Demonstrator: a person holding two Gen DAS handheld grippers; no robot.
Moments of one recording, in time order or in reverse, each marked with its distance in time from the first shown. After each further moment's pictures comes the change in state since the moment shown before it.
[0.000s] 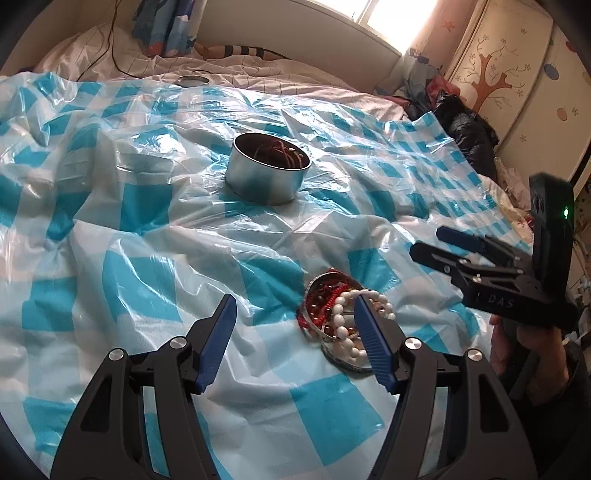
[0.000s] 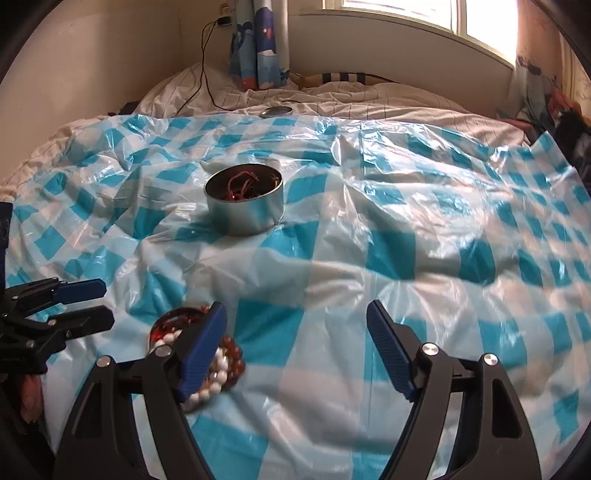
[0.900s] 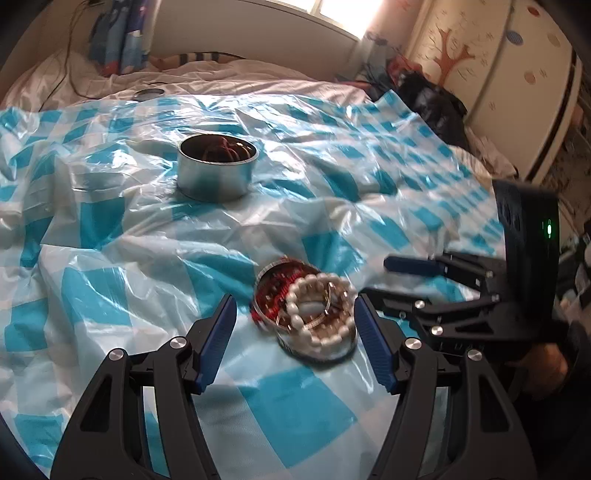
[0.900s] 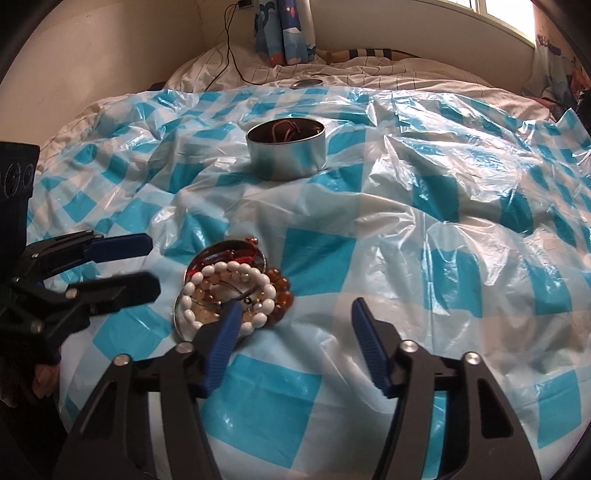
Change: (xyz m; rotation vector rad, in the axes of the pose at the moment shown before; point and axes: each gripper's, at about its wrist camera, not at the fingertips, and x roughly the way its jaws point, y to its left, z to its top) left arm 0.007 -0.029 -0.004 0.128 0.007 -0.060; right arm 0.011 0.017 -0.038 -0.012 0.087 0.123
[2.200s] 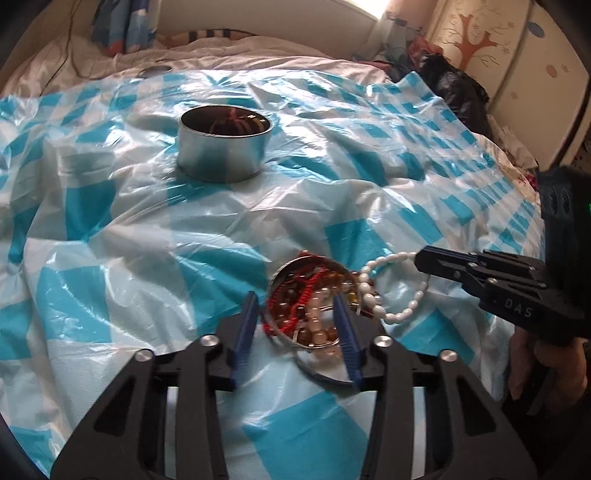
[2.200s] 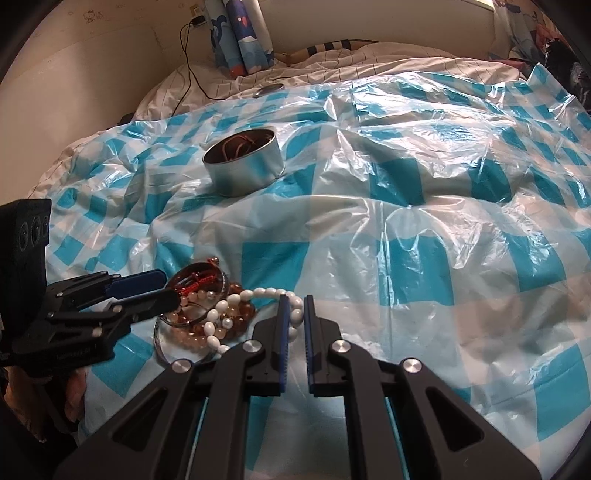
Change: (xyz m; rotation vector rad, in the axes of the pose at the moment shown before) left arm 0.043 0.004 0.007 -0.018 0.097 0.063; right arm -0.005 -0.037 0.001 0.162 -0.012 -0.008
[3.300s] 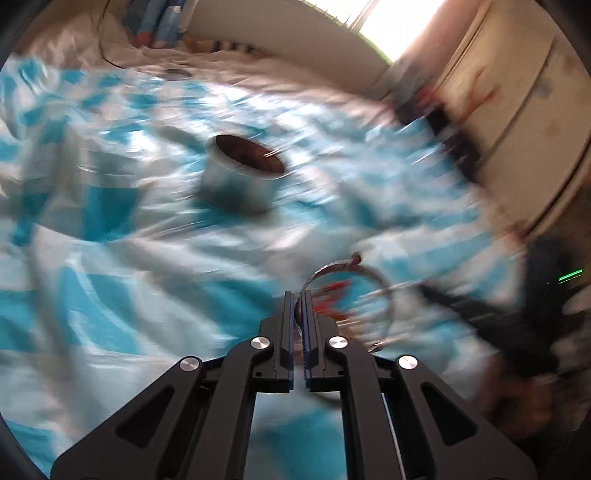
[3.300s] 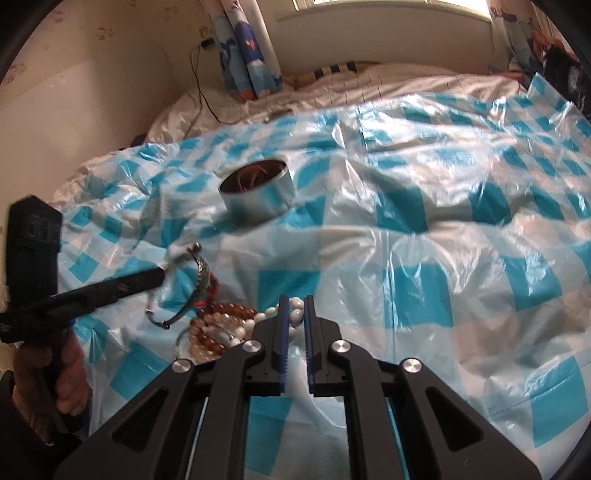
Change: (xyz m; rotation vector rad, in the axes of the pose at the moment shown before) left arm -0.017 0.030 0.009 -0.141 -0.073 -0.049; right arm -0.019 0.003 0.006 -0.003 -0.103 0.040
